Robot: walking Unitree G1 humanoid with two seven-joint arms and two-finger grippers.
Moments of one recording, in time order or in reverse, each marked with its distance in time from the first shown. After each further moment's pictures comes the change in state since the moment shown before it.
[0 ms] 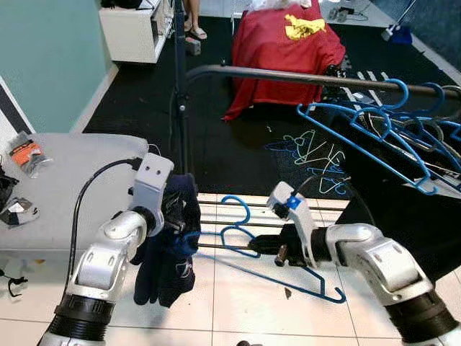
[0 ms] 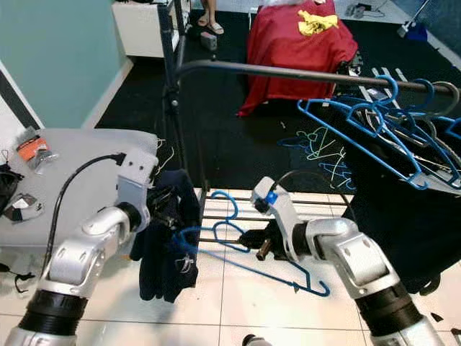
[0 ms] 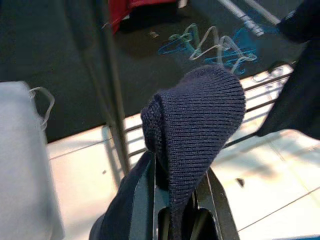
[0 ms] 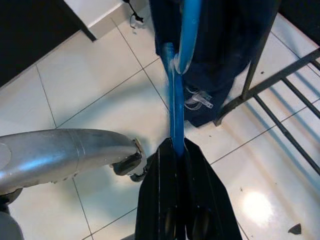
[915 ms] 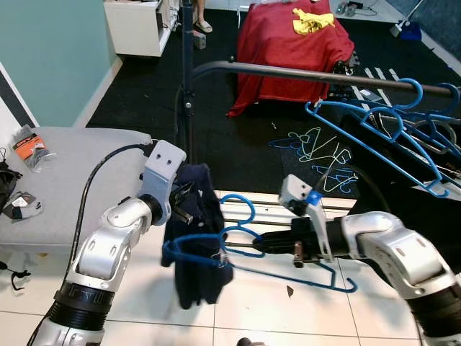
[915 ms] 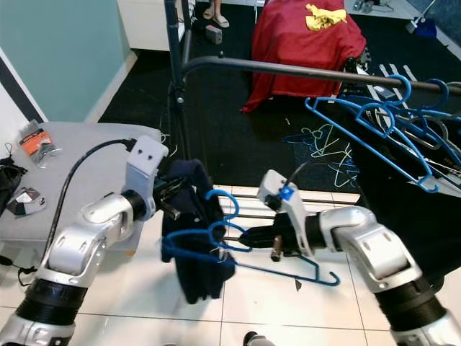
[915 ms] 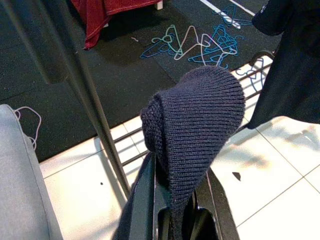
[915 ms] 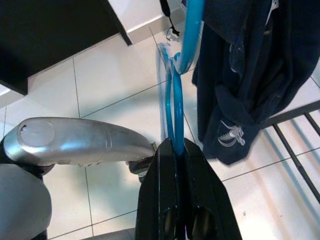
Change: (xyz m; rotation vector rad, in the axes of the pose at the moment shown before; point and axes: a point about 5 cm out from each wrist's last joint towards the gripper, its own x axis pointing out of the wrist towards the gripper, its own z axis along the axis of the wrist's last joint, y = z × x) left arm 0.002 -0.006 0.012 0.087 -0.008 -0.079; right arm -0.041 0.008 0.016 -0.098 -0.057 0.151
